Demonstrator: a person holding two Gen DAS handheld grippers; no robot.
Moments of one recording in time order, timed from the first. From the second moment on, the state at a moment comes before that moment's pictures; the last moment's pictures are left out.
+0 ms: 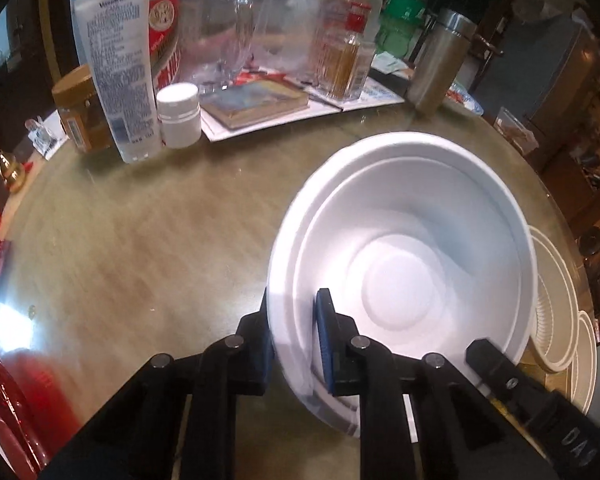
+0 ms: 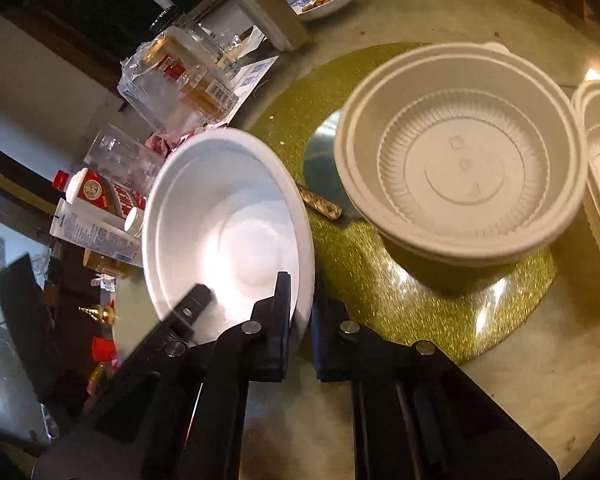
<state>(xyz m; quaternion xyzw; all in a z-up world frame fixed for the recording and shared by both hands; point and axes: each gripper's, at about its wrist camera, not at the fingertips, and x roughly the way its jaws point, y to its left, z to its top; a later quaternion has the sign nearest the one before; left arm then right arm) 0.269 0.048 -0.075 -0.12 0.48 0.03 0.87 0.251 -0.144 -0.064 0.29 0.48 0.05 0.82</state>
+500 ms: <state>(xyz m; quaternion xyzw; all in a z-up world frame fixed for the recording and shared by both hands) 0.261 0.047 -0.061 -0.15 0.46 -0.03 0.87 0.223 -0.168 -0.060 0.36 0.43 0.08 0.82</state>
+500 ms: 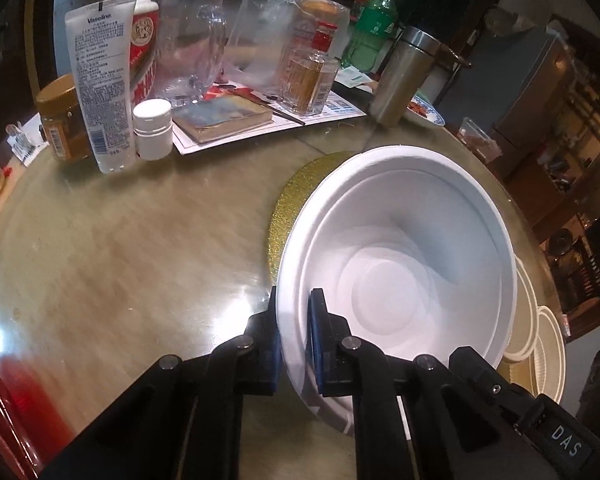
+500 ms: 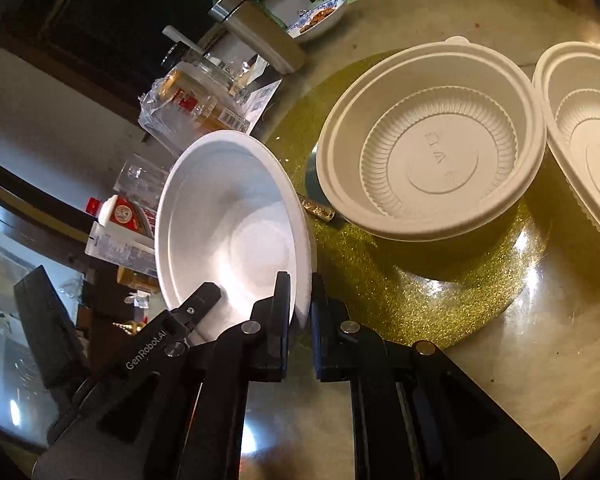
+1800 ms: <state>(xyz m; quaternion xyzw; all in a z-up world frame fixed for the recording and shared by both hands) 0.180 0.072 -0.022 -0.15 0.44 0.00 0.89 0.167 -0.147 -0.046 0.35 0.44 0.16 0.81</state>
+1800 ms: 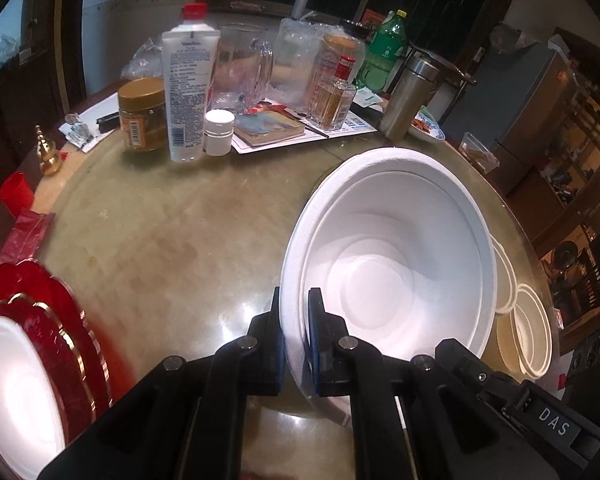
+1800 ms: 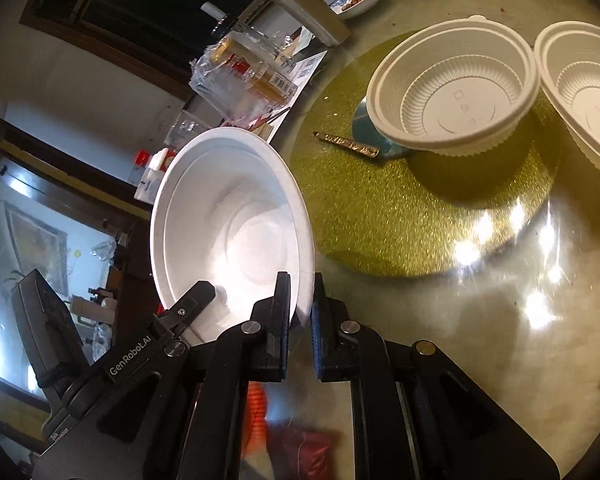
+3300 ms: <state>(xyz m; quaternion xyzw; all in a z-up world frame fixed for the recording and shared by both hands) 0.018 0.207 0.015 -0.20 0.34 0.13 0.91 0.076 0.018 0.004 0.22 0.43 0.31 0.82</state>
